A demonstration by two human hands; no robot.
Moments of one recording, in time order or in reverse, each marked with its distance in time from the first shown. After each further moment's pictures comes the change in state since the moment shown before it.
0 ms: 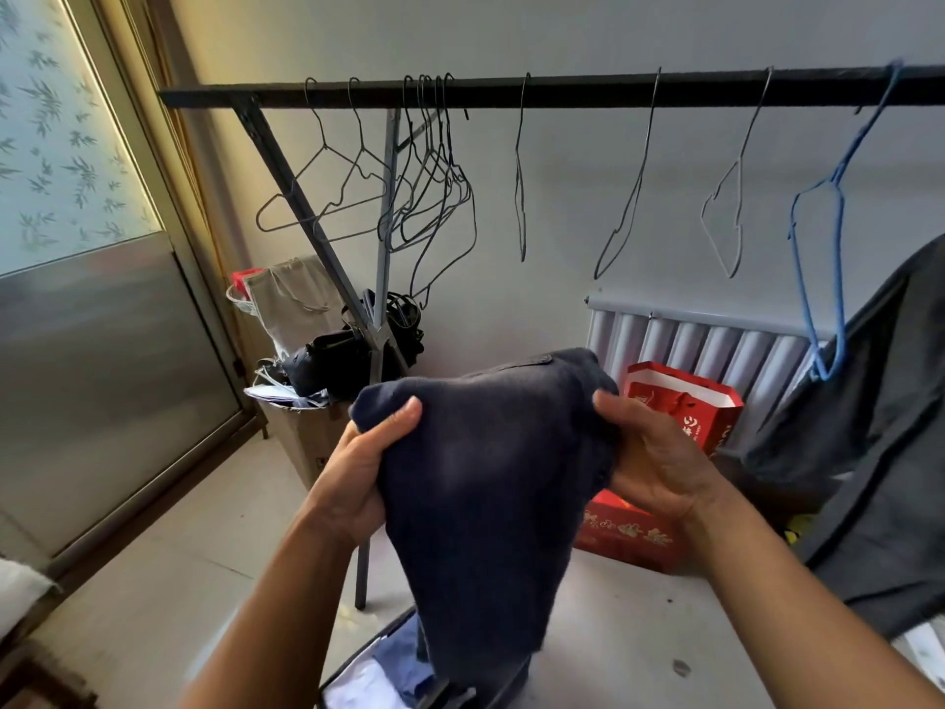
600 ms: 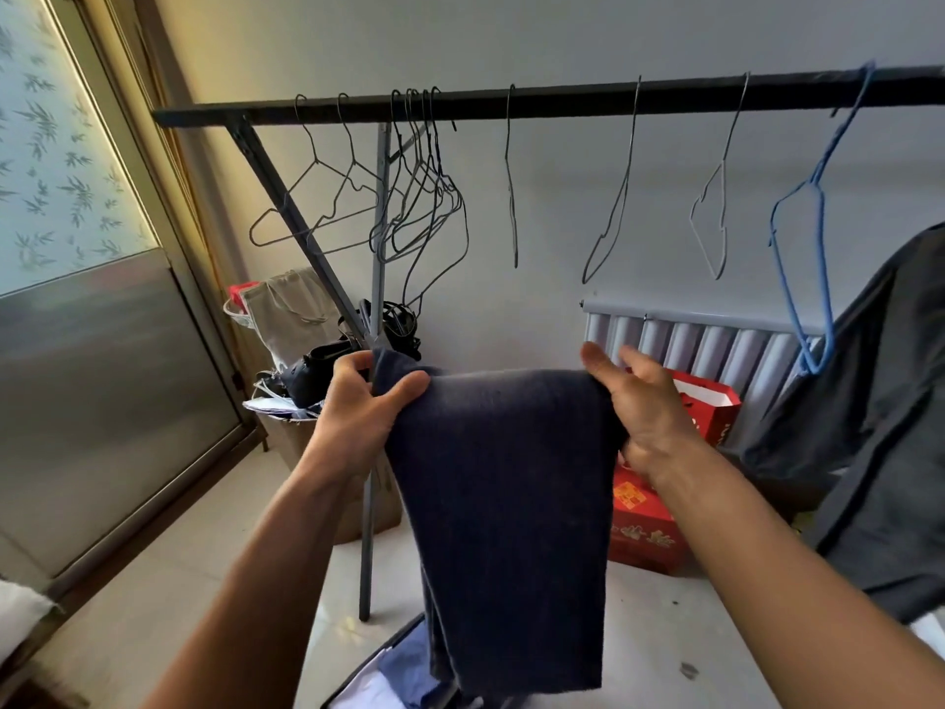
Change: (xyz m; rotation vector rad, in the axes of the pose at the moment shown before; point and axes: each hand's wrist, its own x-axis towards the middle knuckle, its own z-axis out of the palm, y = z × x) left_hand 0.021 0.037 0.018 0.642 0.265 0.177; right_hand 0.028 -0.016 0.005 -0.352 0.576 -0.187
